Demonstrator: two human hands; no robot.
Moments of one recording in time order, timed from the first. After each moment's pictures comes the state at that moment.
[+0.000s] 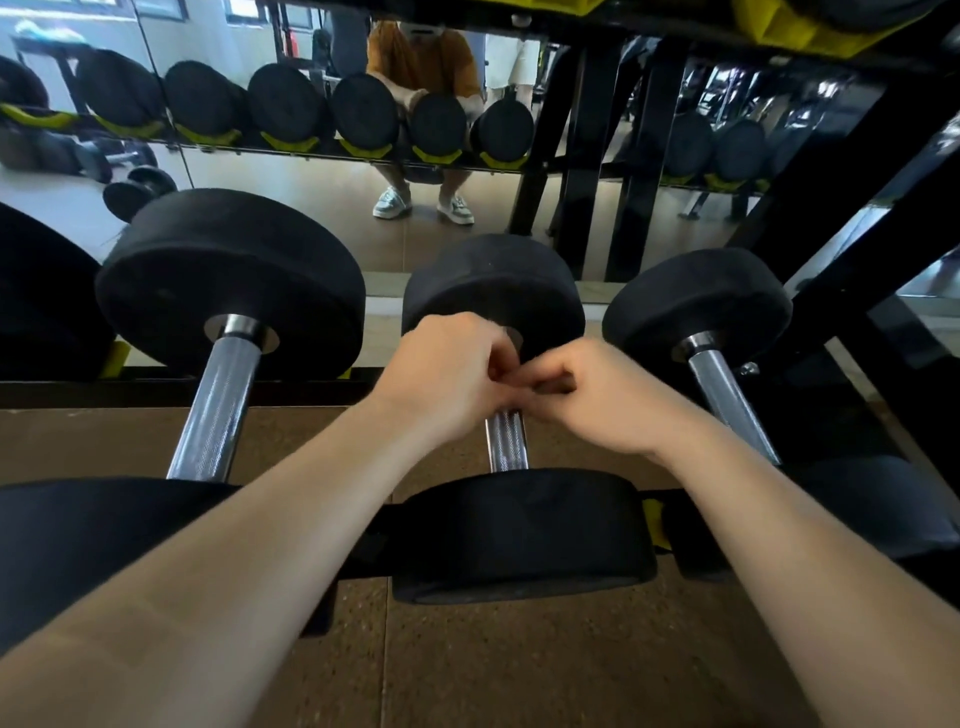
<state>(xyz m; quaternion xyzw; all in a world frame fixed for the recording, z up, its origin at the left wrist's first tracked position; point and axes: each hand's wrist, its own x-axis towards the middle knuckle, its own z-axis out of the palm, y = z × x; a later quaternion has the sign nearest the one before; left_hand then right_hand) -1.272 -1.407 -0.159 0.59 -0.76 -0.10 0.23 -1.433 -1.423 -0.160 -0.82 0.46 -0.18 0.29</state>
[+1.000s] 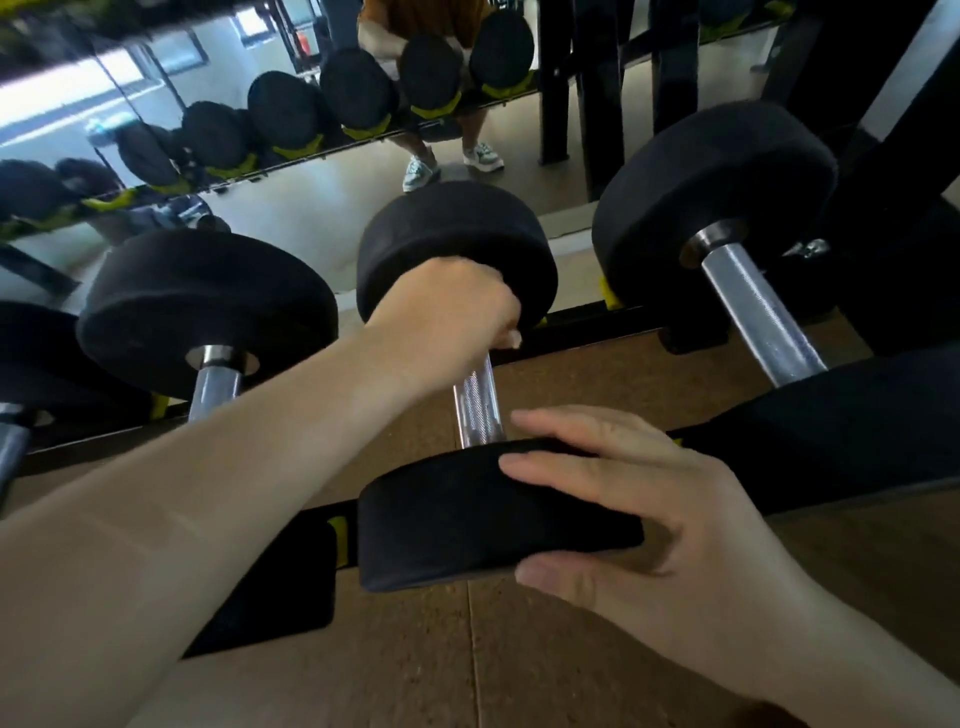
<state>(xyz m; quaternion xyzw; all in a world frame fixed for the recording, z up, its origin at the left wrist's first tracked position) -1.316 -1.445 -0.151 0.48 -0.86 0.17 -0.04 -1.496 -1.327 -0.216 -0.80 0.31 -0.42 0.31</state>
